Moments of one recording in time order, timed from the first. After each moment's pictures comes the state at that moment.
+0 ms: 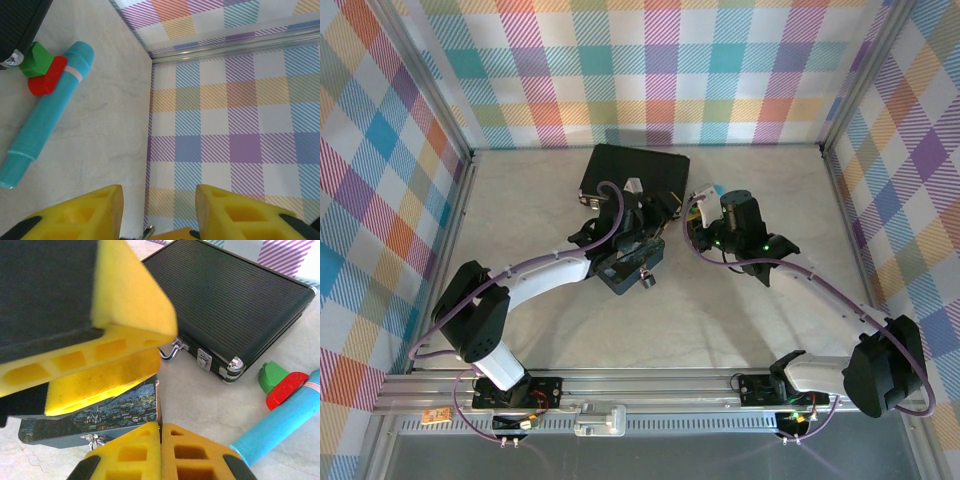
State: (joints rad) left arm -0.76 1.63 1.10 0.28 0.08 -1.34; right arm 0.53 1.24 0.92 -0.24 -0.17 0.01
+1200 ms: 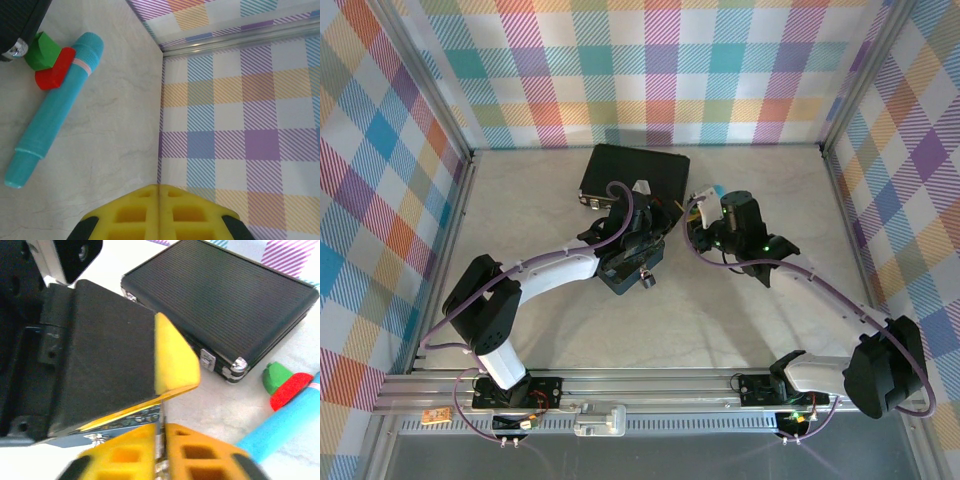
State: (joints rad) left arm -0.77 1.69 1.14 0.26 0.07 -1.31; right arm 0.53 1.22 0.92 -0.23 -0.20 0.03
